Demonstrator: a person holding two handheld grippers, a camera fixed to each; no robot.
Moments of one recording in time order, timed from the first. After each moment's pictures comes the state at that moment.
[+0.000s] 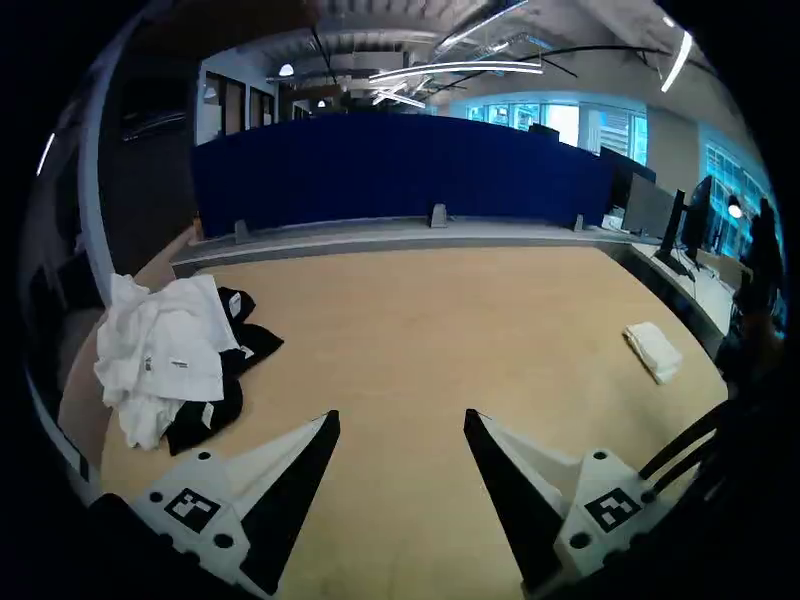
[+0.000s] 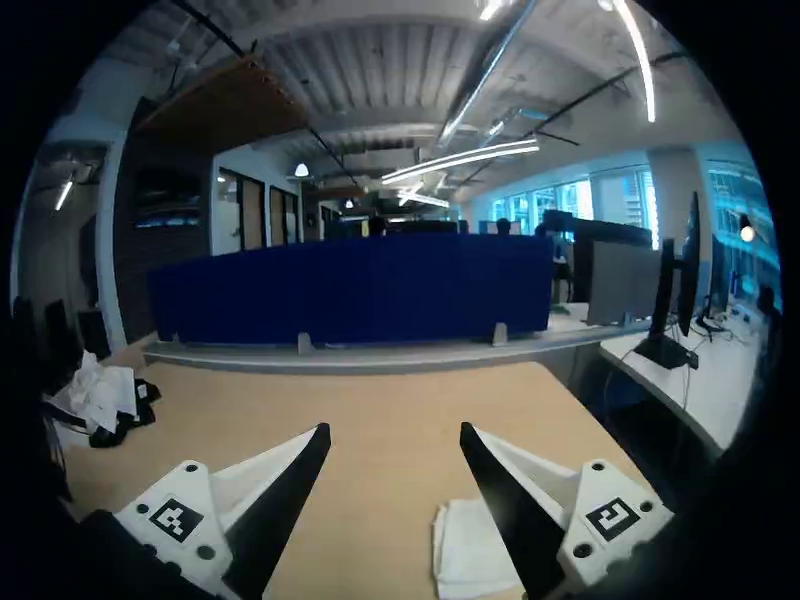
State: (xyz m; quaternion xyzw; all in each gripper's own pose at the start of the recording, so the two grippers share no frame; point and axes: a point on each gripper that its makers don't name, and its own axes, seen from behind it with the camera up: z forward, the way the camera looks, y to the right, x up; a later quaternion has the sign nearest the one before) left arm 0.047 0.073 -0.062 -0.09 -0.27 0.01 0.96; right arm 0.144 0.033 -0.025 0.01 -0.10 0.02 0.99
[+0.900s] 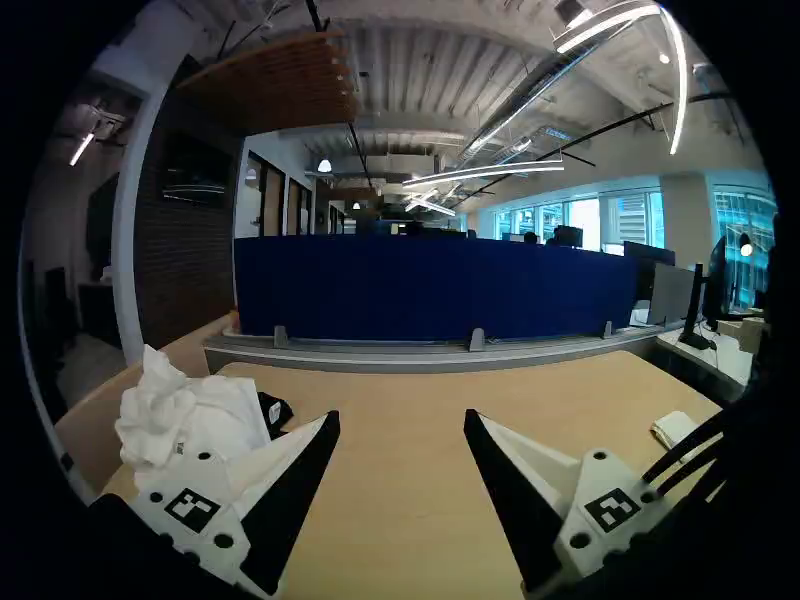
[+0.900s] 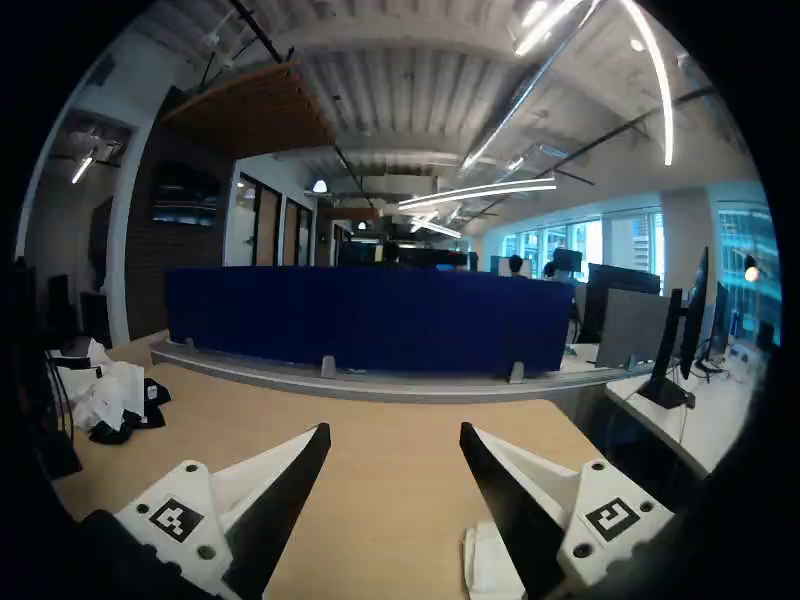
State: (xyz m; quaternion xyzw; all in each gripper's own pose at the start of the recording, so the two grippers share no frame) left arm 0.129 0.031 -0.017 -0.04 -0.08 -0.01 1.00; right arm 0.169 -0.031 -0.032 0.02 -0.07 -0.02 1.00
